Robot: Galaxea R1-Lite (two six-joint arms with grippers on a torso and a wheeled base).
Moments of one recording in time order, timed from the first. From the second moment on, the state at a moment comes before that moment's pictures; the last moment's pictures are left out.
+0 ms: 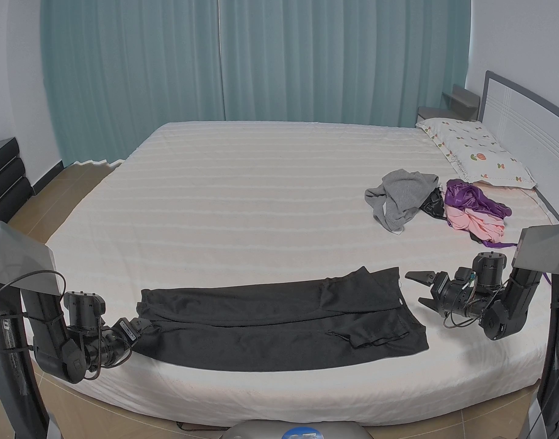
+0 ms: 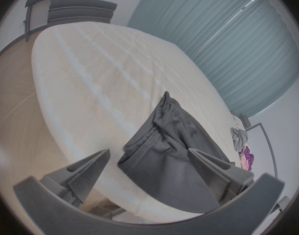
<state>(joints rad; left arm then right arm) 0.03 2.26 -0.26 -1.24 -0.07 -0.76 -0.01 2.39 -0.63 -1.28 0.52 0.84</state>
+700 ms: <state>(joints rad) 0.01 2.40 -0.19 -1.42 0.11 -0.68 -0.01 2.39 -0.63 -1.28 0.52 0.83</state>
